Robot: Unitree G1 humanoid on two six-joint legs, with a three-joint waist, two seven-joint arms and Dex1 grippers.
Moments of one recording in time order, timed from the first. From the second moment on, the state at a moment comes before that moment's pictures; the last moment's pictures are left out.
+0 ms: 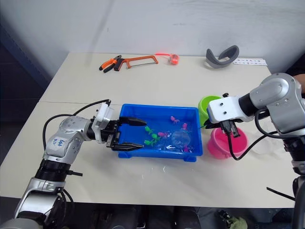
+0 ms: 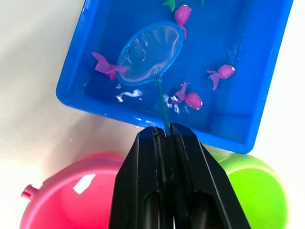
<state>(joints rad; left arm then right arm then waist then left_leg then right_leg) -0.56 0.51 -0.08 0.09 -0.46 0.28 -1.30 -0.85 -1.08 0.30 0.10 0.05 -0.02 1.55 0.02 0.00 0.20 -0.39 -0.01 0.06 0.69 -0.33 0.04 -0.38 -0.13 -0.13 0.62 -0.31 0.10</state>
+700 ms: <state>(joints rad) -0.56 0.51 -0.08 0.09 -0.46 0.28 -1.29 -0.88 -1.07 0.40 0.12 -0.05 -0.45 1.56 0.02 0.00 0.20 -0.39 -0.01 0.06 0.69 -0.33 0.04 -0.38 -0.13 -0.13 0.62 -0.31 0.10</state>
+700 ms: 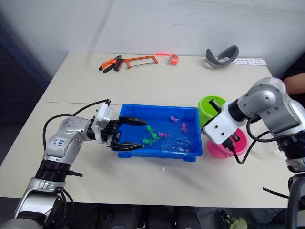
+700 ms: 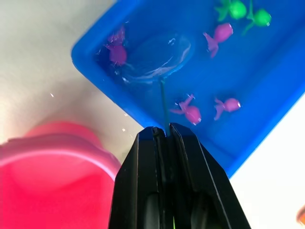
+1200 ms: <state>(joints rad) -0.56 0.52 -0.08 0.08 -0.46 0.28 -1.28 -0.89 -1.14 0.42 0.09 0.06 -0.18 1.57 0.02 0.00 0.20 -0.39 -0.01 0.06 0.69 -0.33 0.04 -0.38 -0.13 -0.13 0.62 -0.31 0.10</state>
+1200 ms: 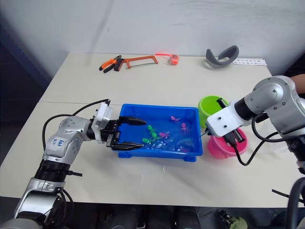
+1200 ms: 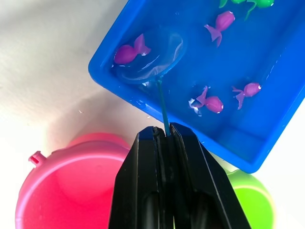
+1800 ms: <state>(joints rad) -0.56 0.53 -0.08 0.08 -0.47 0.28 -1.28 -0.83 -1.07 0.33 0.13 0.11 0.09 1.57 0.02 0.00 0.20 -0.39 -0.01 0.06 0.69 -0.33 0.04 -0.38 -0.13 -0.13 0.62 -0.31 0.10</state>
